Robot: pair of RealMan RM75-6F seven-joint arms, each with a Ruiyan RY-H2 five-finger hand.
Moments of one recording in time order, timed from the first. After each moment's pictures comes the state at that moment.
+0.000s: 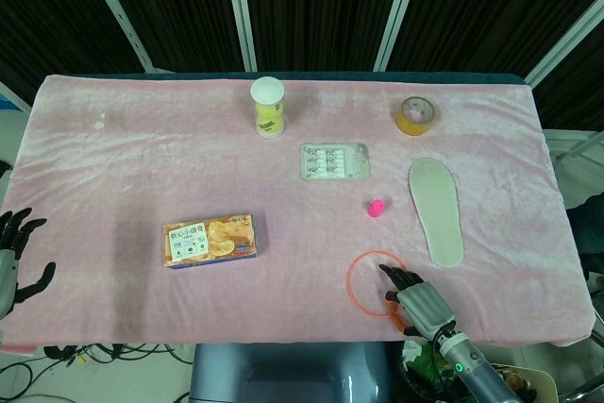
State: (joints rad) left arm -0.07 -1.13 -0.07 -1.66 1.41 1.48 0.07; right arm 0.33 -1.44 -0.11 -1.53 -1.55 1.08 -0.14
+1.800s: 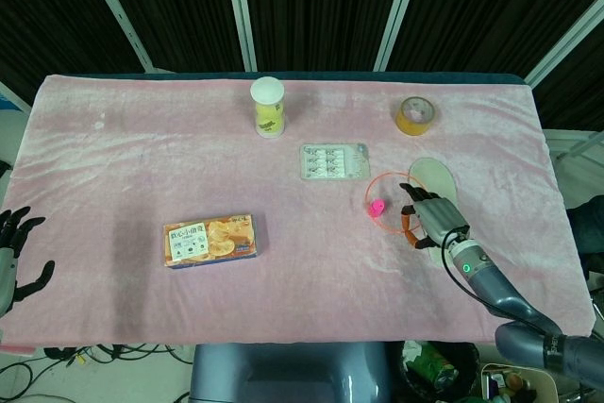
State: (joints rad) left arm -0.08 -1.13 -0.08 -1.66 1.40 1.47 0.06; right arm 0.65 -1.26 0.16 -1.51 -1.14 0.73 -0.08
